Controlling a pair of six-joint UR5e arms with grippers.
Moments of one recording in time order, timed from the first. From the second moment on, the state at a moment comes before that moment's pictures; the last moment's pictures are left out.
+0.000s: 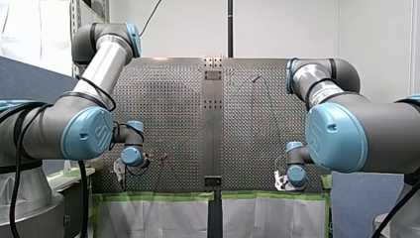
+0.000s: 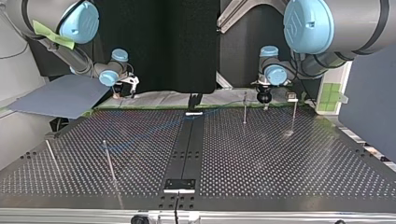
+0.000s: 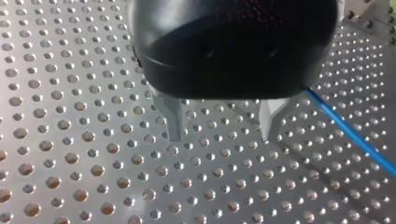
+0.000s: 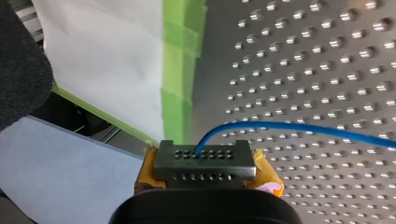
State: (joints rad) left arm 0.03 -2.32 -1.92 -2.31 -1.60 -1.92; right arm 1.76 -0.42 1.35 -0.47 1.78 1.39
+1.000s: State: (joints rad) left arm 0.02 -2.32 -1.92 -2.37 -1.60 -1.90; right arm 1.71 -0.33 1.34 -0.50 1.72 1.39
